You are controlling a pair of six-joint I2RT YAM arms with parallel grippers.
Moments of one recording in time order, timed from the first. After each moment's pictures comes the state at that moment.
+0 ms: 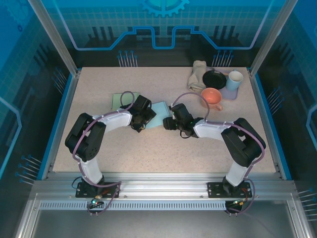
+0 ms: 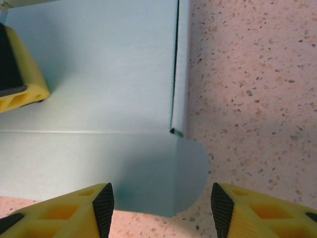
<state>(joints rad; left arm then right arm) -0.47 1.81 1.08 -0.36 -0.02 -1.29 0.64 1.74 0.90 0.03 0.06 0.37</state>
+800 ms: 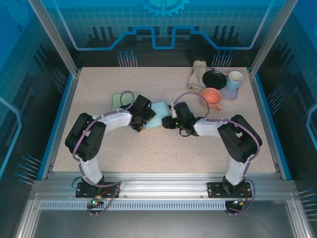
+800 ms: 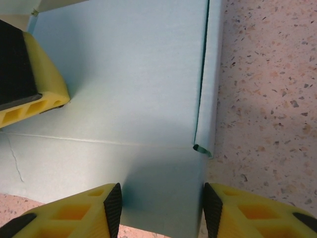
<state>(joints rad) -0.47 1.81 1.08 -0.35 -0.02 -1.29 0.60 1.81 0.90 0.14 -0.10 0.39</state>
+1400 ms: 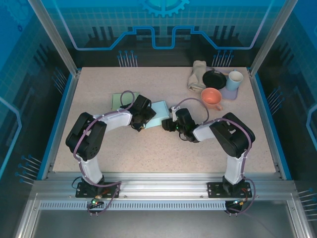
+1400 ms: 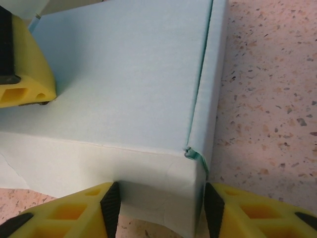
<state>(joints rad) -0.47 1.83 1.08 -0.34 -0.02 -1.29 0.60 1.90 0.76 0.52 -0.06 0.34</state>
